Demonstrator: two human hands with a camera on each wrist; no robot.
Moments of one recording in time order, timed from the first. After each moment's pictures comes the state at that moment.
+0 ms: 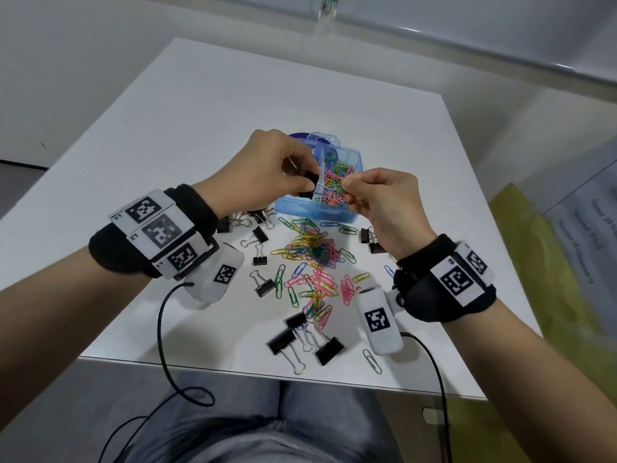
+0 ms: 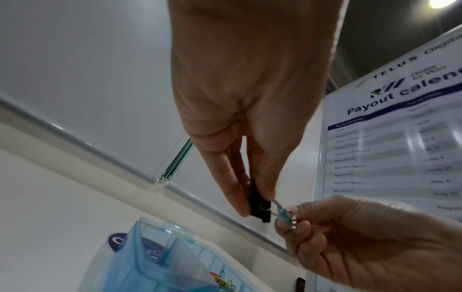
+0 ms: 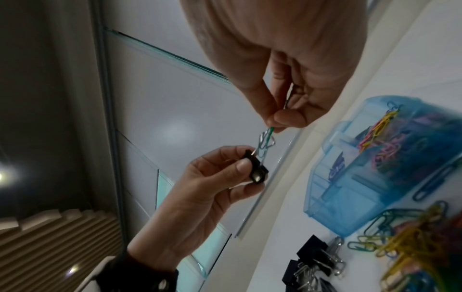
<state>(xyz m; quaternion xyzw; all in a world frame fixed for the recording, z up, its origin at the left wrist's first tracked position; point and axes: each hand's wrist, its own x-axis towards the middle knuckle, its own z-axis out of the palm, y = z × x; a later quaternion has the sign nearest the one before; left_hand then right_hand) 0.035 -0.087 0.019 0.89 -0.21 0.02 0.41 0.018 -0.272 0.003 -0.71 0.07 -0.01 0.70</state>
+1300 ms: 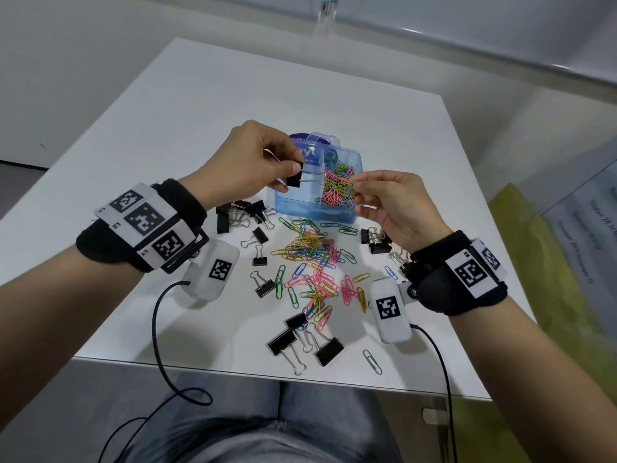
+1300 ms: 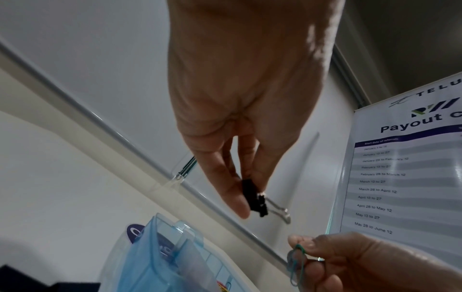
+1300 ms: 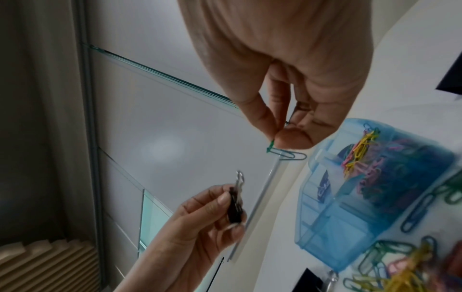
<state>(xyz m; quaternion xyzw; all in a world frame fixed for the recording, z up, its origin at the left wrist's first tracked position) 0.046 -0.072 0.014 0.84 -0.13 -0.02 0.52 0.030 -0.291 0.002 -0.68 0.09 0.07 0.73</state>
